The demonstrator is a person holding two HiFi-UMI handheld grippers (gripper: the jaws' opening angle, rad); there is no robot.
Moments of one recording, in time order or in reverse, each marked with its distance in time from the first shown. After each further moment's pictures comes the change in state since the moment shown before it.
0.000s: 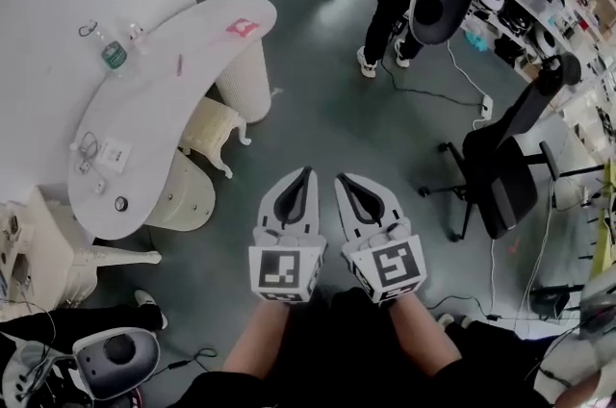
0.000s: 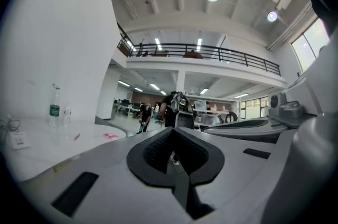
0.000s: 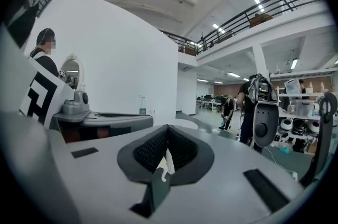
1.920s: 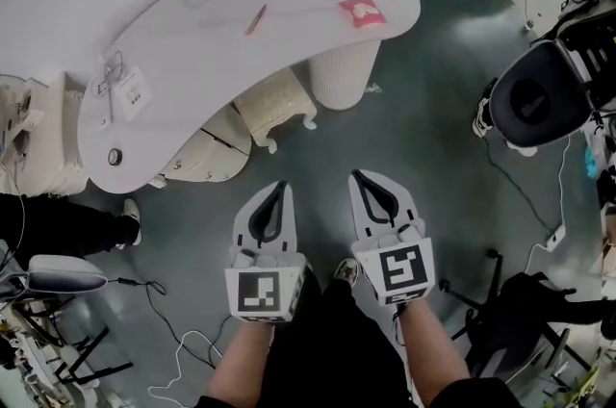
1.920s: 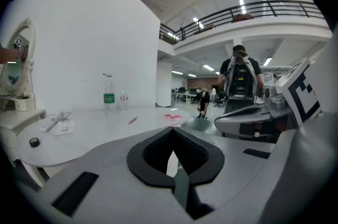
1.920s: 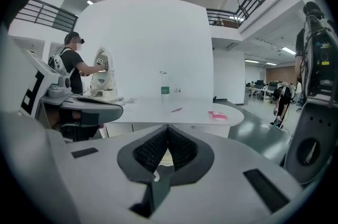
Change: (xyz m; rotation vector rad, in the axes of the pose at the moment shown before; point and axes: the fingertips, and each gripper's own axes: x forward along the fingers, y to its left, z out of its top) left arm 0.132 0.215 -0.122 -0.026 0.159 0.705; right arm 0.309 -0.067 -0.120 -0.114 0.104 0.573
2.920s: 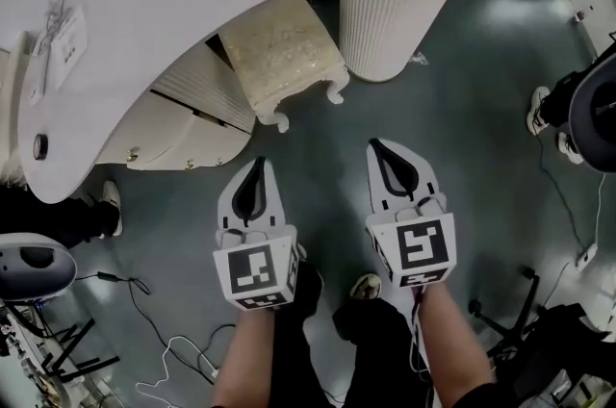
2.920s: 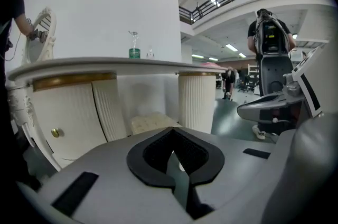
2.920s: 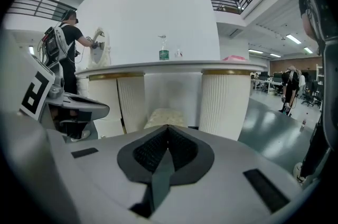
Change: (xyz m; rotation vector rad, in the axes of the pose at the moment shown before) left arm 0.111 0.128 -0.270 0.013 0.171 0.228; right arm 0.187 0.003 -0.232 0.013 0.072 0.028
